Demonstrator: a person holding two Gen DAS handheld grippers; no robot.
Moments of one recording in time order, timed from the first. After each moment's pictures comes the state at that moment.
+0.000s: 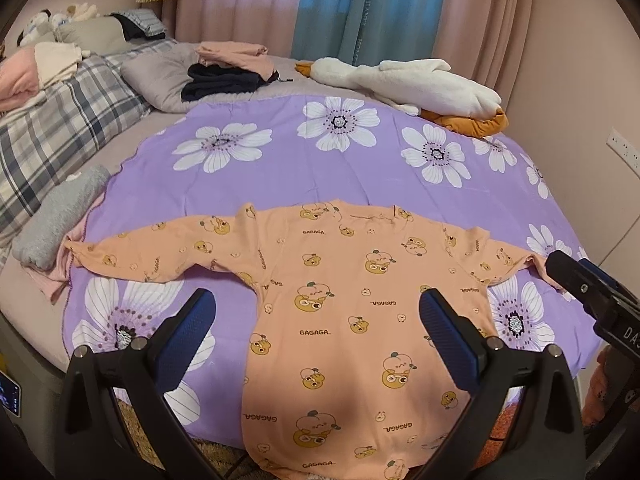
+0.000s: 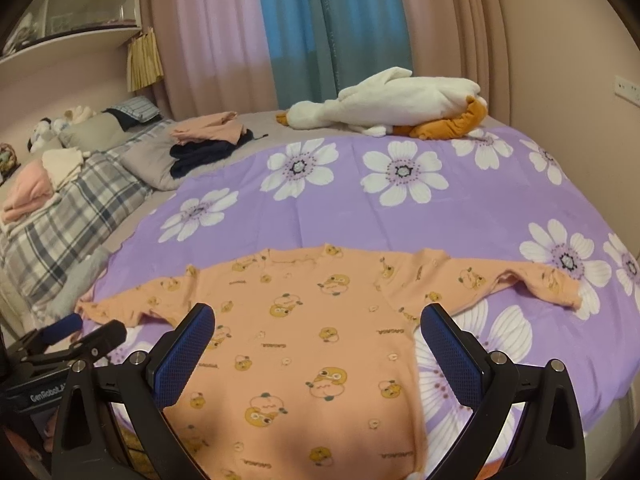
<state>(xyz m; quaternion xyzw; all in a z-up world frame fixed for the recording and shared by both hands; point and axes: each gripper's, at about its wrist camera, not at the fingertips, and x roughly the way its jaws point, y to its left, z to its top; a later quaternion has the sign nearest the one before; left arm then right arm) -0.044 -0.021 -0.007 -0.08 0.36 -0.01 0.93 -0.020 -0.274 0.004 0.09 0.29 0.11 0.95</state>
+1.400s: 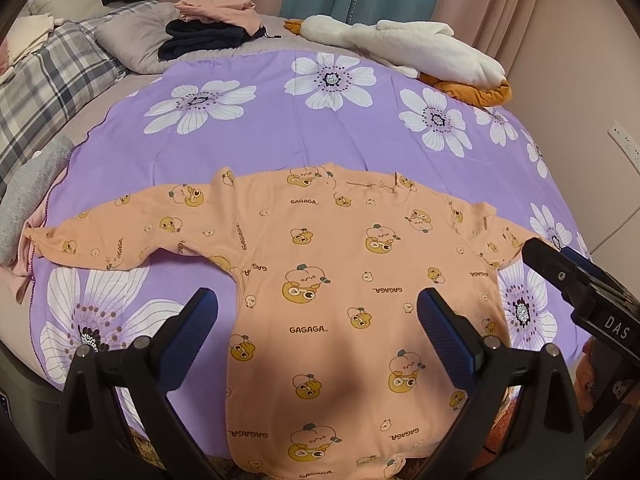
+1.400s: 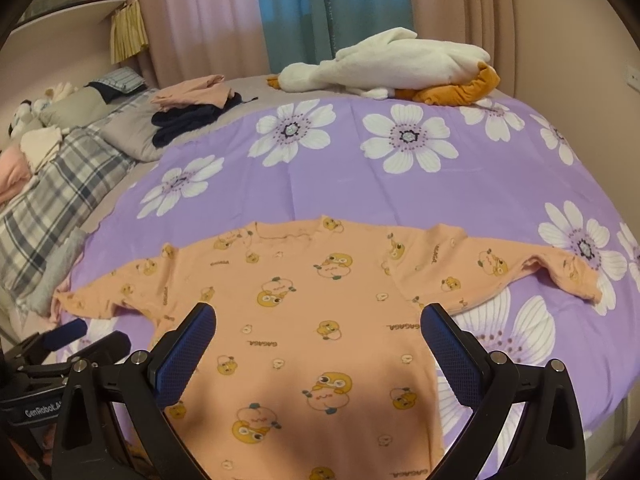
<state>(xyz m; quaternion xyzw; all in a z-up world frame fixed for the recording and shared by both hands) 0.002 -0.016 -0.042 -0.09 0.42 -0.05 0.90 0.028 -0.255 -0.018 0.07 0.35 0.10 0.93</state>
